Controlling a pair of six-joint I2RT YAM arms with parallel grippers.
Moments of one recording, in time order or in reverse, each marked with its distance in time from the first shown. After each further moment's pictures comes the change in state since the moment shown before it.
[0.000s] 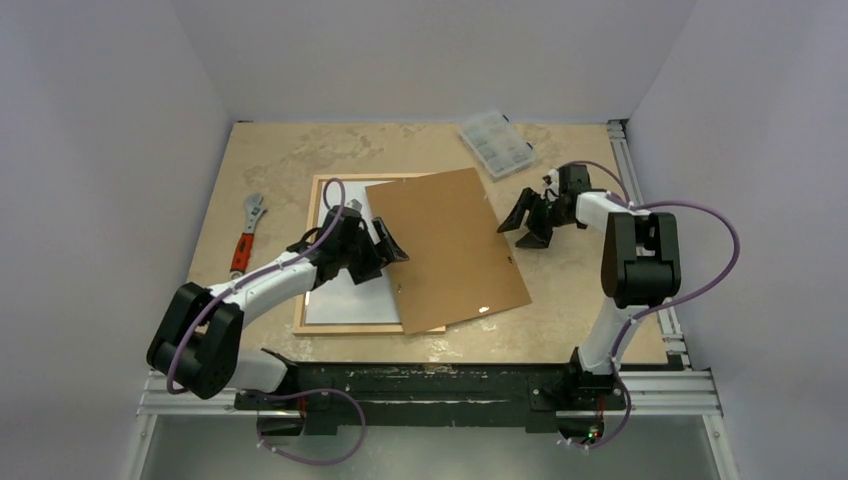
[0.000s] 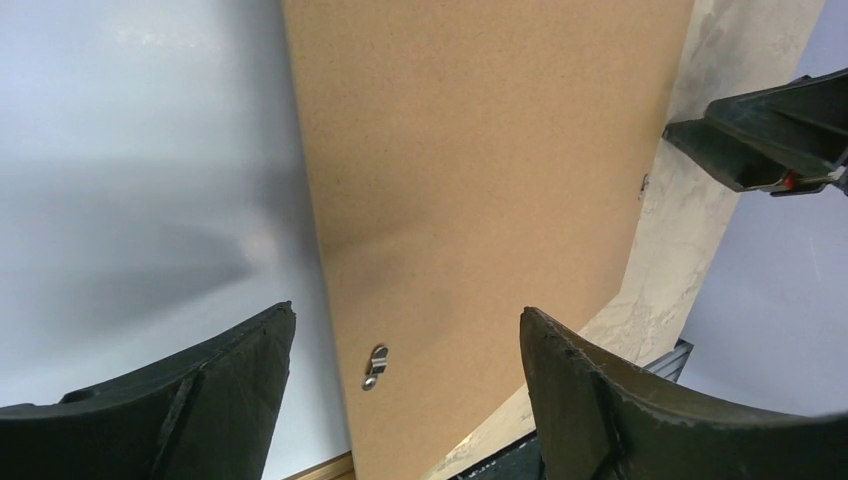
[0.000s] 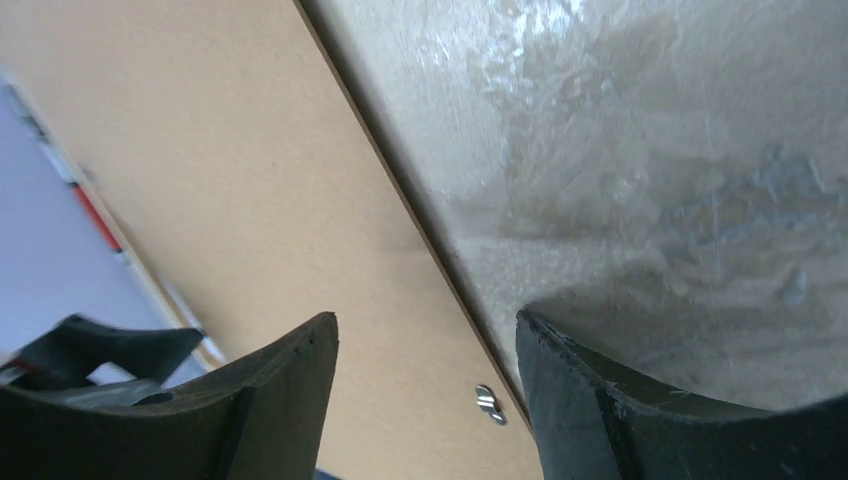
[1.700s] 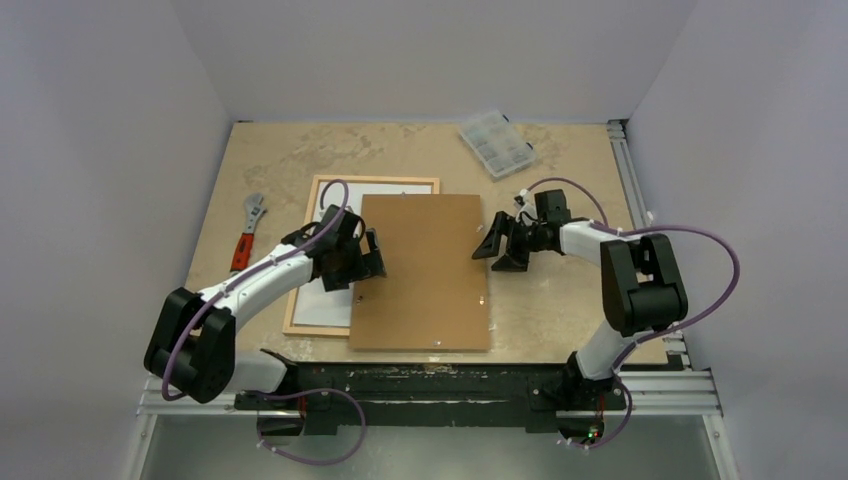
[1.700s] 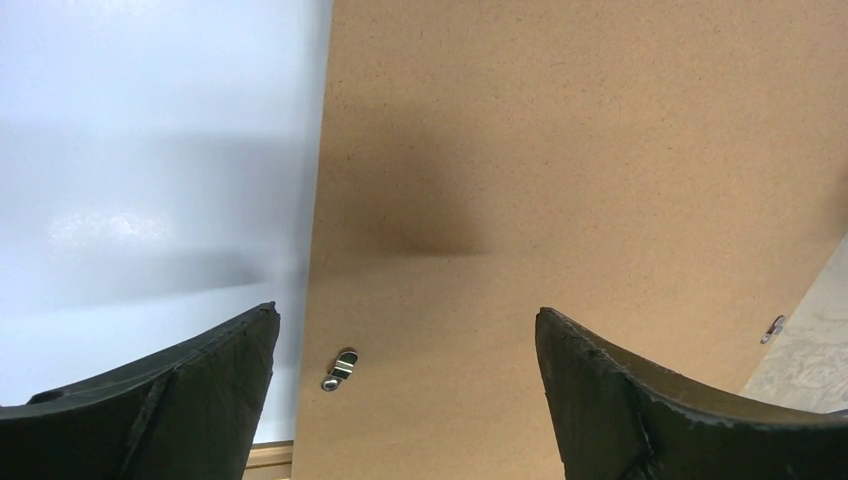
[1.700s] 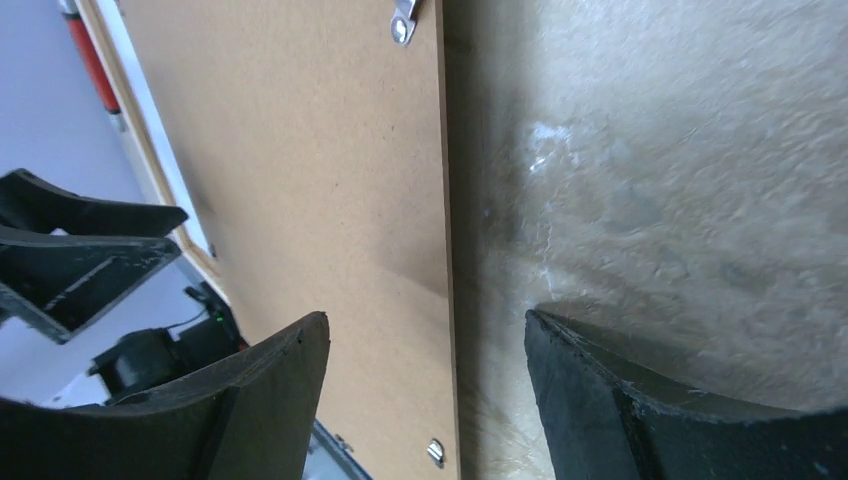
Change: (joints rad) left arm 0.013 -0.012 0.097 -0.391 -0.172 0.217; right arm 0.165 -0.184 -0.293 0.226 -0.121 0.037
